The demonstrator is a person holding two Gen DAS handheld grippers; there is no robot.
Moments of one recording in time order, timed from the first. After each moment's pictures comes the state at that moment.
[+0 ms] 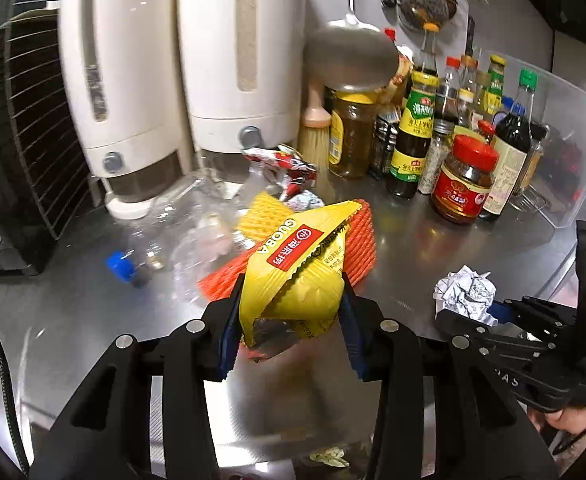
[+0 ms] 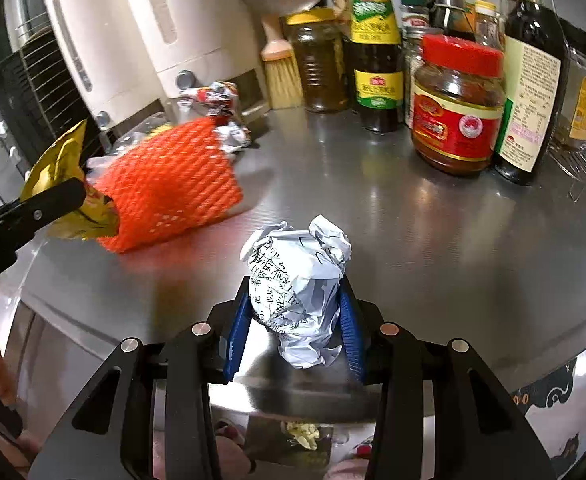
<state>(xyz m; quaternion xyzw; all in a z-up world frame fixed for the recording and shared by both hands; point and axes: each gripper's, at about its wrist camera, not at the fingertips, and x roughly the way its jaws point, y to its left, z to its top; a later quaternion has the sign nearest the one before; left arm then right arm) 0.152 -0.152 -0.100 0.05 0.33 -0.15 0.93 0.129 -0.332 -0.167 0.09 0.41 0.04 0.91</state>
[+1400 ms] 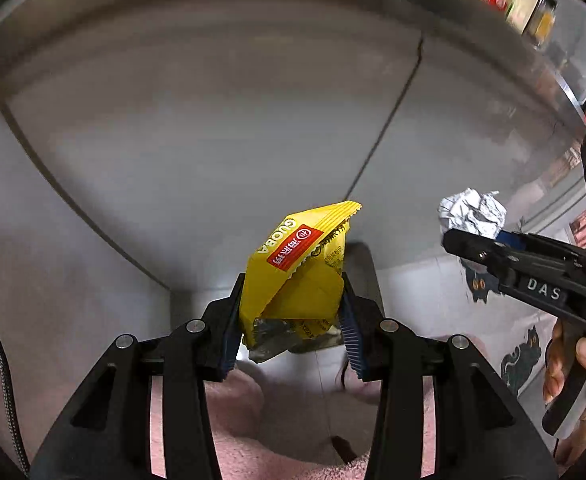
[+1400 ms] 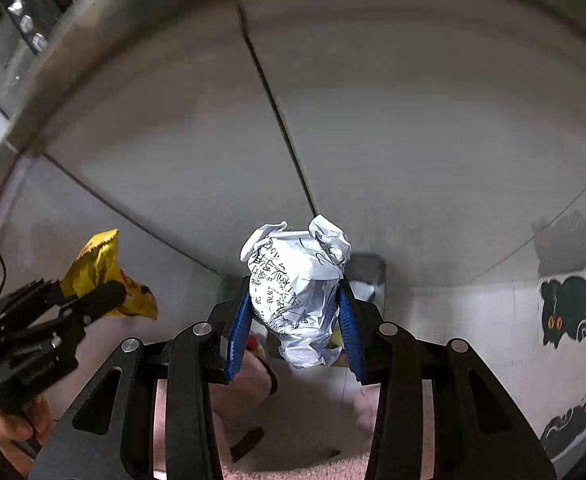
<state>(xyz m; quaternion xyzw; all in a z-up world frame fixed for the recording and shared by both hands) 0.017 -0.081 -0.339 0.00 0.52 -0.14 0.84 0.023 -0.270 -0.348 0.10 0.54 0.07 0.83</state>
